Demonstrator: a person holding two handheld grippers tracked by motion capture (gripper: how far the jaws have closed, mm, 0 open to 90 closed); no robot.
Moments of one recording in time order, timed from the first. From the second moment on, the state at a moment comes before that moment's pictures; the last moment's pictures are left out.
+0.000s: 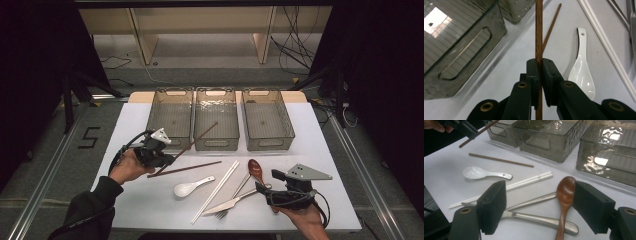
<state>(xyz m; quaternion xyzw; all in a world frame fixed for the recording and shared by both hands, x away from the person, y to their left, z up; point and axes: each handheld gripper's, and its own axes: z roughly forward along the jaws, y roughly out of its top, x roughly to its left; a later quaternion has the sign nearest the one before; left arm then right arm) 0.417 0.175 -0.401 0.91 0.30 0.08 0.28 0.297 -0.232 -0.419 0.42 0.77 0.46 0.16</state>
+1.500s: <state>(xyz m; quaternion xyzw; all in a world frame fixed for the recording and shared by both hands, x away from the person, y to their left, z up) 0.495 0.199 -0.369 0.84 0.42 0.15 0.32 0.298 -0.233 -0.419 0.42 0.77 0.46 0.15</state>
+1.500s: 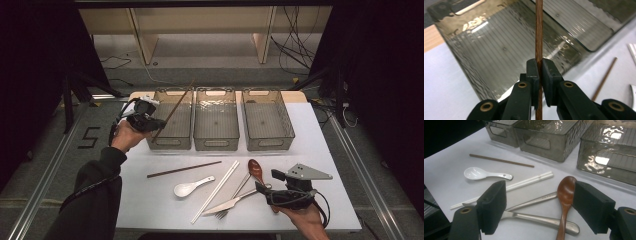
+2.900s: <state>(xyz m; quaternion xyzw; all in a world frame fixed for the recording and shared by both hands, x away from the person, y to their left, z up) 0.529 0.214 -0.402 0.81 0.47 0.18 0.31 0.298 -0.232 -0.420 0.42 0.77 0.46 0.15</state>
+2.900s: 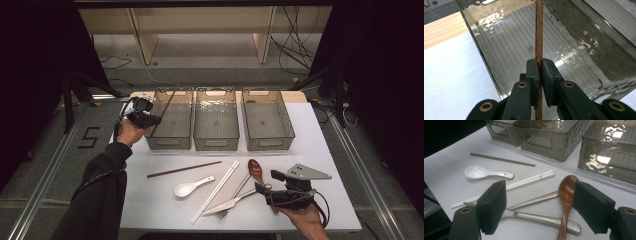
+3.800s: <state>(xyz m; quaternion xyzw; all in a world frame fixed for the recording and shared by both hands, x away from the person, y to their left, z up) 0.467 0.188 -0.386 0.86 0.39 0.12 0.30 0.297 -0.231 -0.419 0.42 0.77 0.46 0.15</state>
